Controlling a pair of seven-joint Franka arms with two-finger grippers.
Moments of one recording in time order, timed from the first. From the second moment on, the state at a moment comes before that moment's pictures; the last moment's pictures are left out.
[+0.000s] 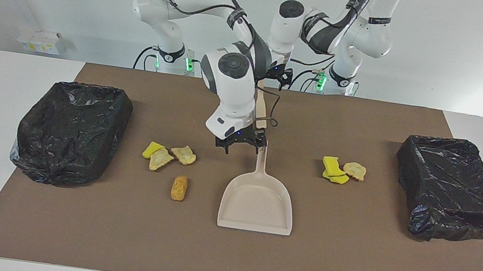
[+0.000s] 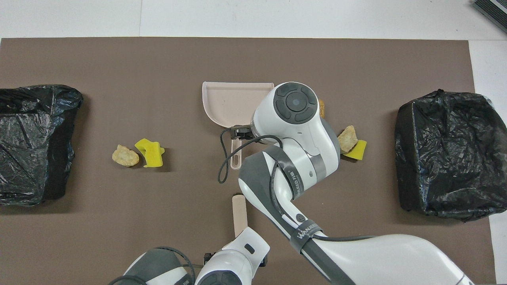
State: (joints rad) left arm -0.87 -0.20 -0.11 -2.42 -0.13 2.22 -0.89; right arm 0.47 0.45 0.09 -1.57 0.07 2.11 0.46
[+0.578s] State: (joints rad) left arm -0.96 -0.12 -0.11 -2.45 -0.13 2.27 -0.92; right arm 0.55 0.53 0.09 -1.52 -0.03 2.14 0.57
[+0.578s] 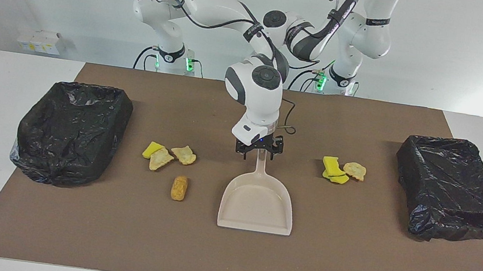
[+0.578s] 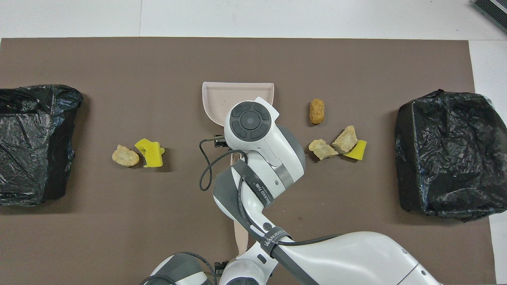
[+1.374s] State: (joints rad) left arm -0.97 -0.13 -0.11 -2.46 -0.16 2.27 -0.93; right arm 0.58 0.54 0.09 -1.54 -0.08 2.14 0.57
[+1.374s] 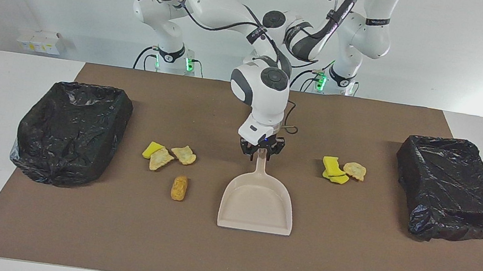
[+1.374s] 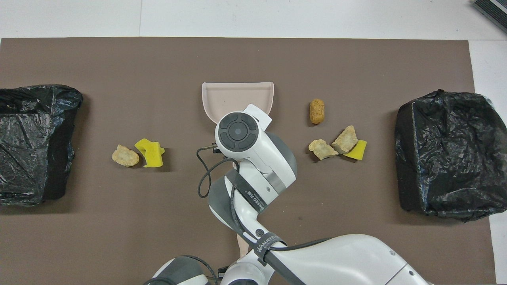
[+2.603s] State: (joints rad) left arm -0.45 -0.43 -0.07 -2.38 -0.12 1.76 -0.53; right arm 0.34 0.30 0.08 -1.54 0.06 1.87 0.07
